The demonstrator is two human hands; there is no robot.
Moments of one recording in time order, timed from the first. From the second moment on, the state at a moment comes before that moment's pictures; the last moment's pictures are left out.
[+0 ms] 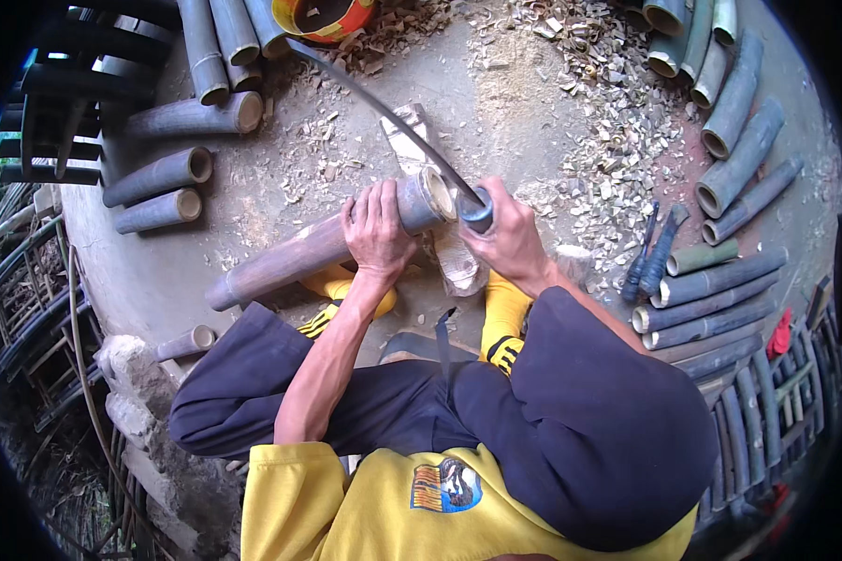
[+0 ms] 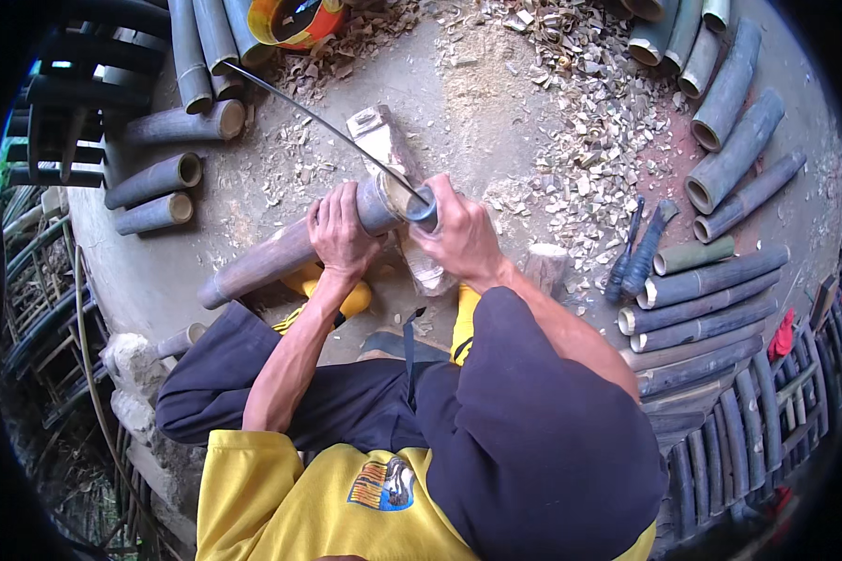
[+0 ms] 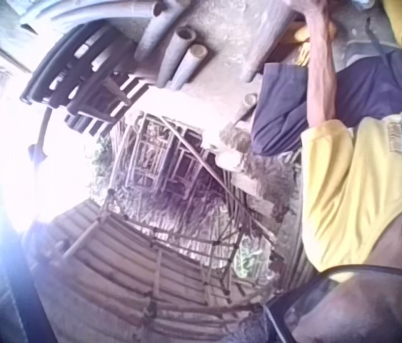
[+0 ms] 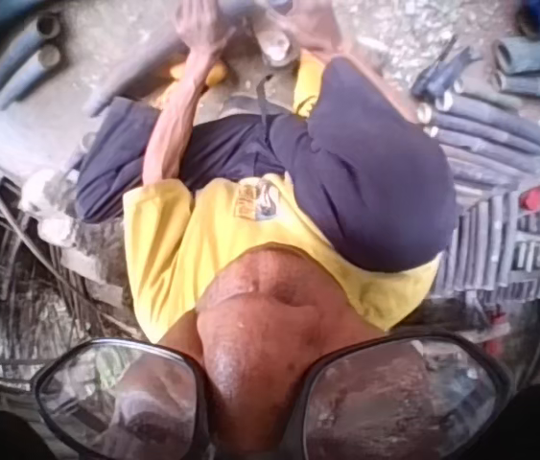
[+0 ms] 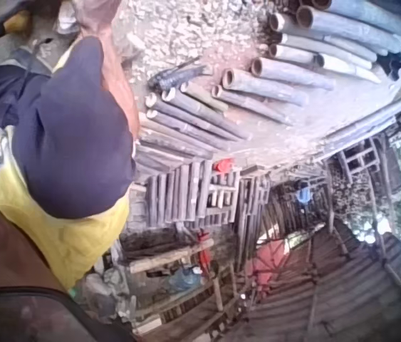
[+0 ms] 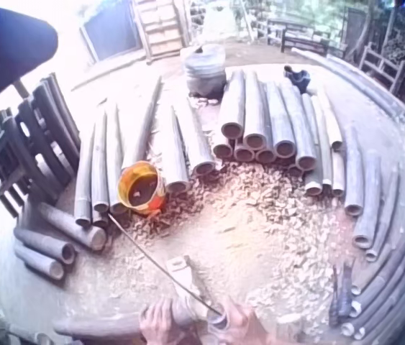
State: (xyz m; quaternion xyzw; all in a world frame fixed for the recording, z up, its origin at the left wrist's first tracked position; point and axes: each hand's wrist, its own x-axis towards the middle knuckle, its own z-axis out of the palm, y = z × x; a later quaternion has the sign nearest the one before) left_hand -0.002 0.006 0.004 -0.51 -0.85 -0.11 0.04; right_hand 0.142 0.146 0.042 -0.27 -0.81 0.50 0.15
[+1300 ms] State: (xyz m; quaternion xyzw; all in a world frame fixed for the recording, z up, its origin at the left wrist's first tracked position) left_hand 0.002 0.006 -0.002 -0.49 -0.86 -0.09 0.11; right_hand 0.154 0.168 -0.031 -0.33 -0.80 0.50 -0.07
